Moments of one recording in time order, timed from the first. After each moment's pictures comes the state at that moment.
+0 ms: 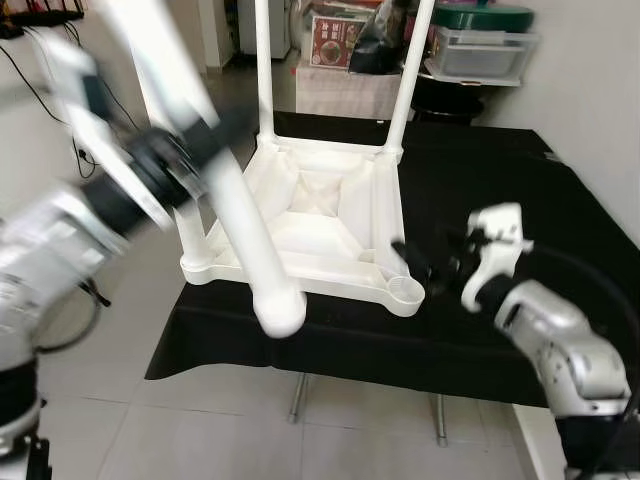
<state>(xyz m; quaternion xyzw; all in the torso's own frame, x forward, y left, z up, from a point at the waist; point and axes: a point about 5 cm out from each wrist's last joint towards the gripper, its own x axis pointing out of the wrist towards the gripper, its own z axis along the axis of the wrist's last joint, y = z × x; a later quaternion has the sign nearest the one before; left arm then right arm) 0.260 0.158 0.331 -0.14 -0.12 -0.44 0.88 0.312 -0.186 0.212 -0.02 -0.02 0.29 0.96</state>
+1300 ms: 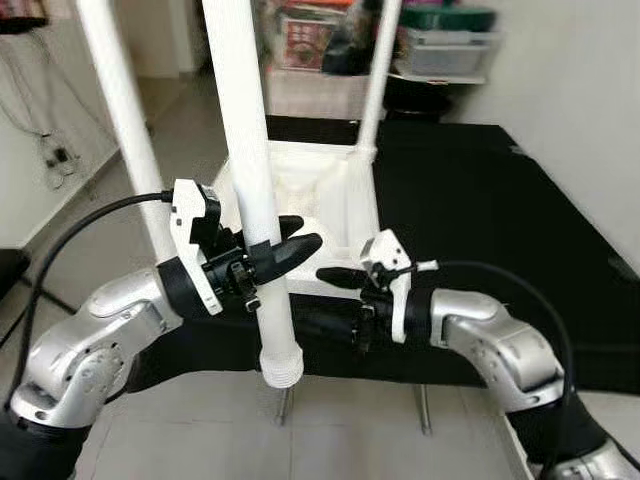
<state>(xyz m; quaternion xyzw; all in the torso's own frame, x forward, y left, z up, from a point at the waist) 0.263 0.139 0.257 -0.07 -0.12 -0.48 0.86 0.297 -0.105 0.189 -0.02 0.08 0.55 0.83</state>
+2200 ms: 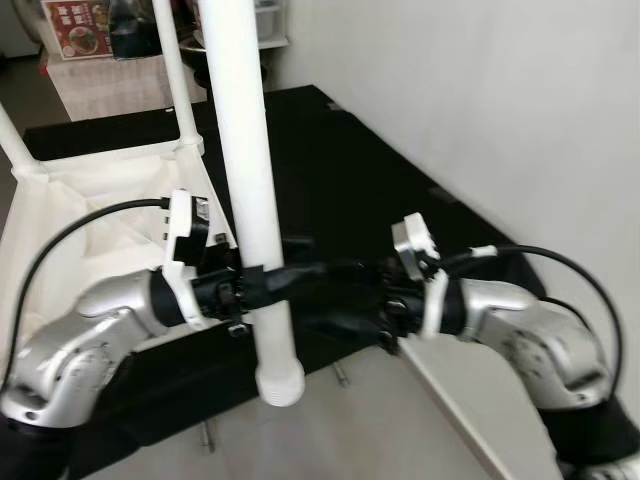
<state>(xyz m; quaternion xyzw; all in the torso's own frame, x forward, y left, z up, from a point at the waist) 0.248 0.142 0.267 -0.05 -0.13 -0.61 0.78 0.269 -0.112 0.211 0.03 0.04 0.65 0.76</state>
